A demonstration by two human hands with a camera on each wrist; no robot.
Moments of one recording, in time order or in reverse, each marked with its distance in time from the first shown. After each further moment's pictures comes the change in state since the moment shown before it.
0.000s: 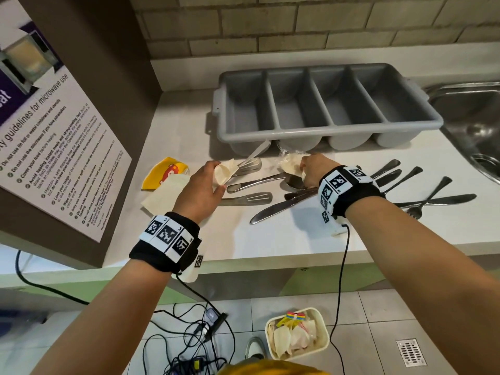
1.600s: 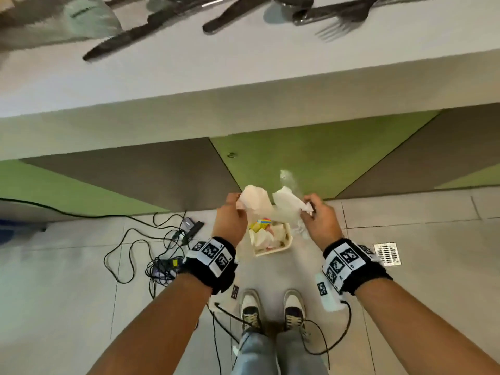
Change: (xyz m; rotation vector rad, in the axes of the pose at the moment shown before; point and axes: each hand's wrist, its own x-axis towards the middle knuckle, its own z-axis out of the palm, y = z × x) left_hand -0.190 0.040 0.373 -0.097 -0.212 -0.448; right_hand -0.192 0.191 0.356 0.939 0.016 0.163
